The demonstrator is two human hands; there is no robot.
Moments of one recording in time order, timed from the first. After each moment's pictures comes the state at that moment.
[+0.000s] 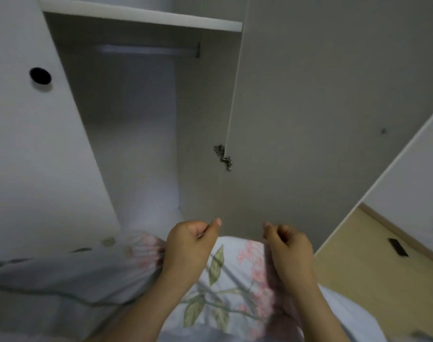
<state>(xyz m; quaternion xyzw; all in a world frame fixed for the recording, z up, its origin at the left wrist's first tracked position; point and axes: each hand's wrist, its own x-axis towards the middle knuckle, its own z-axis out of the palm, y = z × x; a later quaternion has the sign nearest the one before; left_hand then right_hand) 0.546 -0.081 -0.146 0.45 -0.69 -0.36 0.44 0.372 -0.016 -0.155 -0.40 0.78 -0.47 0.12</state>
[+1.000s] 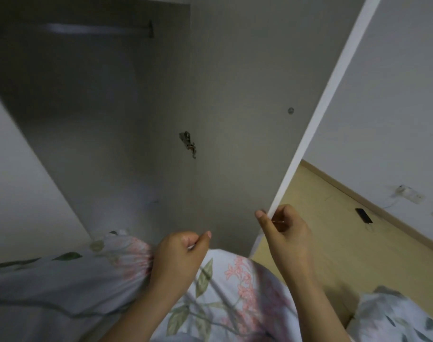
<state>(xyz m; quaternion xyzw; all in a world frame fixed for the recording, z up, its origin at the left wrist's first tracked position) 0.510 -0.056 -0.183 0.45 -0.75 -0.33 0.35 0.333 0.025 -0.153 -0.37 0.77 -0.52 0.06</state>
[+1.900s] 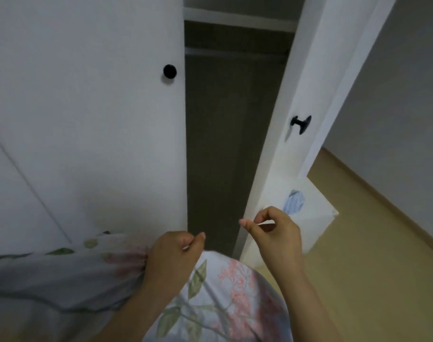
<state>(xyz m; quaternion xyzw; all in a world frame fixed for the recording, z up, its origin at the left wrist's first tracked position) 0.692 -0.069 -0.168 0.61 -0.68 -0.20 0.37 0.498 -0.078 -0.154 -0.56 0.68 -0.44 0.17</state>
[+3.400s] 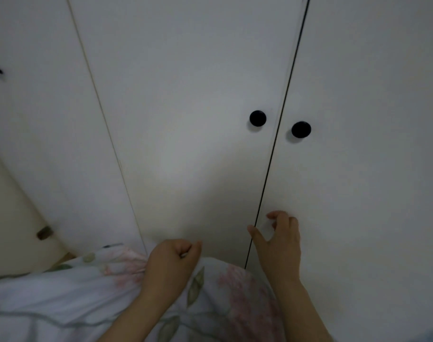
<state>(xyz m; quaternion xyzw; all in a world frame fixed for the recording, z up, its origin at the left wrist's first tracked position) 0.744 -0.162 -0.162 0.79 -0.44 -0.08 0.42 0.586 -0.297 -0.175 -0.72 0.52 -0.40 0.22</state>
